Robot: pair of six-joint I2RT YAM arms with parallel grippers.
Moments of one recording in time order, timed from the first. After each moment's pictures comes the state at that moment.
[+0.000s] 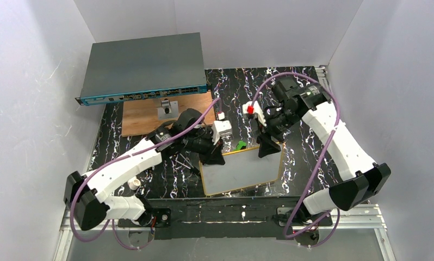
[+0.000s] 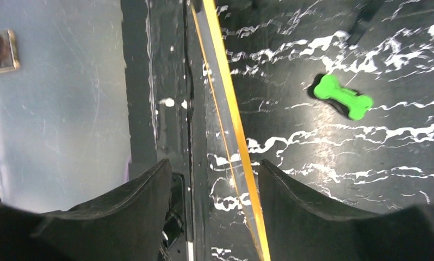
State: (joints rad) left arm -0.82 1.26 1.10 -0.58 0.65 0.10; right arm 0.52 1.43 1.61 -1.56 -0.75 -0.91
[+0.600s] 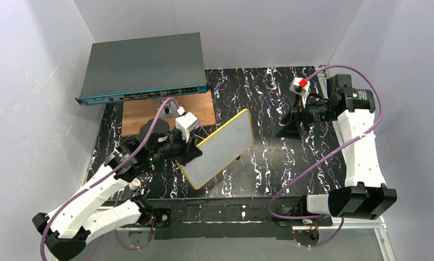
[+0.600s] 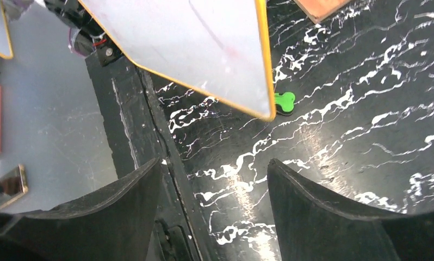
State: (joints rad) left arm -0.78 0.87 1.02 -0.68 0.28 -0.15; right arm 0.00 1.34 1.59 -1.51 -1.06 -0.89
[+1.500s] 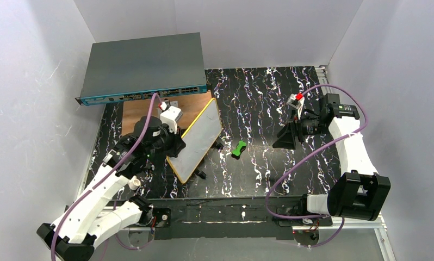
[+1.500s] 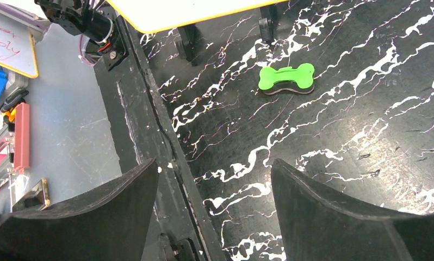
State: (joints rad) left arm -0.59 0.85 0.98 -0.74 0.10 -0.17; right arm -0.08 1.31 1.17 -1.26 -1.14 -0.84
